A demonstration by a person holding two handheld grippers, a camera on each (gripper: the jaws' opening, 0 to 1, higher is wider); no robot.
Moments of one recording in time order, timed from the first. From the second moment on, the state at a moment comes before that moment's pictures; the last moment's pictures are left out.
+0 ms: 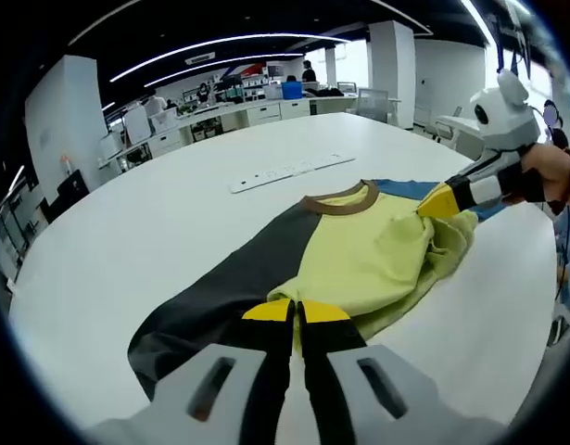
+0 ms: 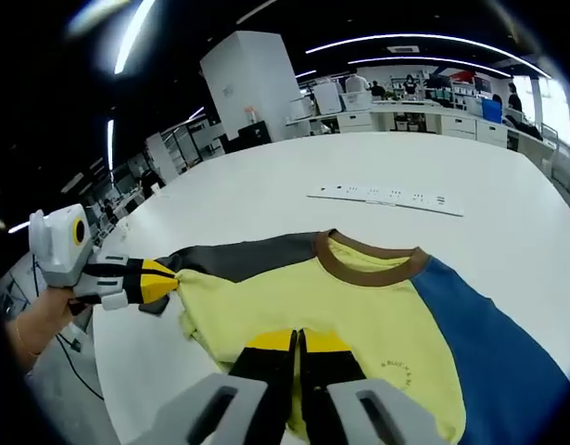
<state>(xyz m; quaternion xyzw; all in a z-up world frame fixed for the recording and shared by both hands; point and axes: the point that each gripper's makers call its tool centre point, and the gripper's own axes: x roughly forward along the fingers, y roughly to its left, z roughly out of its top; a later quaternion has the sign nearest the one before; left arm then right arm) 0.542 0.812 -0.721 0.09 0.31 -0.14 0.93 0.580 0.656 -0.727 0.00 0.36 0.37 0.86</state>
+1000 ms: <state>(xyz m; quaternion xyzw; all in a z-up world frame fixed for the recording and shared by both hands) 0.544 0.814 -0.721 0.08 0.32 -0.14 0.93 0.532 0.637 -0.728 -0.01 0.39 0.41 0.83</state>
